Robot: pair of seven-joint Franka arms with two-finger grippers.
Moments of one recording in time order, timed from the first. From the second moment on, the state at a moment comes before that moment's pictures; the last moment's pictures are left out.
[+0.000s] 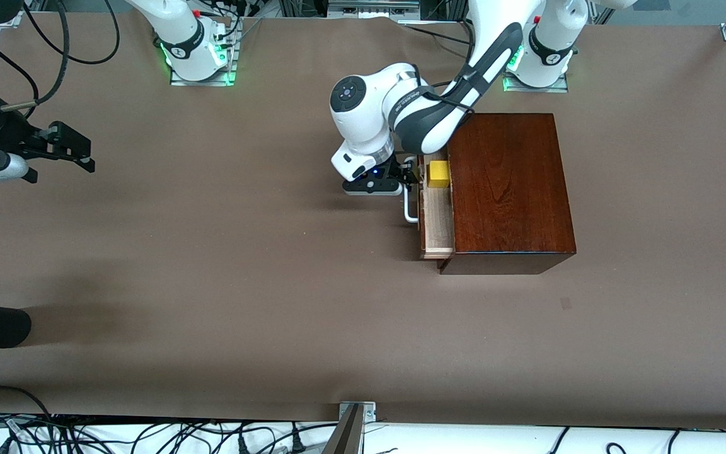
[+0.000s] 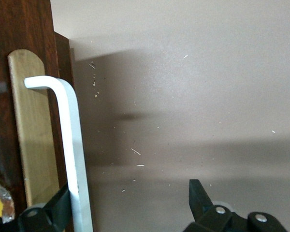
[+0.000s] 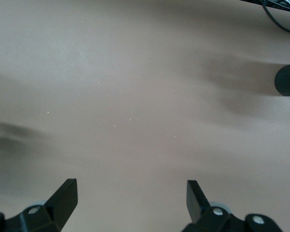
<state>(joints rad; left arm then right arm) -0.57 0.62 -0.34 -1.58 0.42 1.96 -0.99 0.16 0.09 -0.09 -1.49 0.03 1.62 -0.14</state>
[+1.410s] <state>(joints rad) -0.57 0.50 -0.35 -1.41 0.41 1.74 -0.90 0.16 0.09 -0.09 -1.49 0.03 1.62 -0.14</state>
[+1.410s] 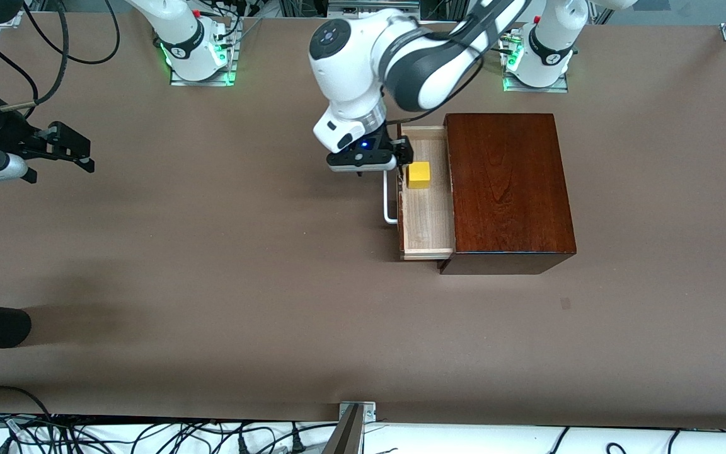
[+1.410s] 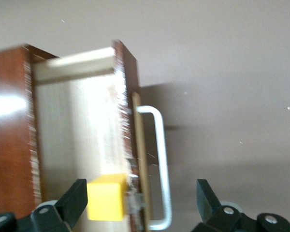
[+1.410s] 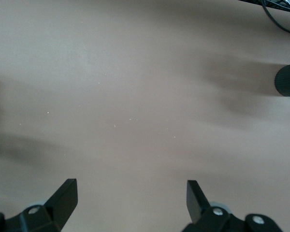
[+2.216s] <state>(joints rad) -0.04 0.28 -0.31 -1.41 0.10 1.59 -0.23 0.16 0.09 -0.09 -1.49 0.03 1.62 -0.14</state>
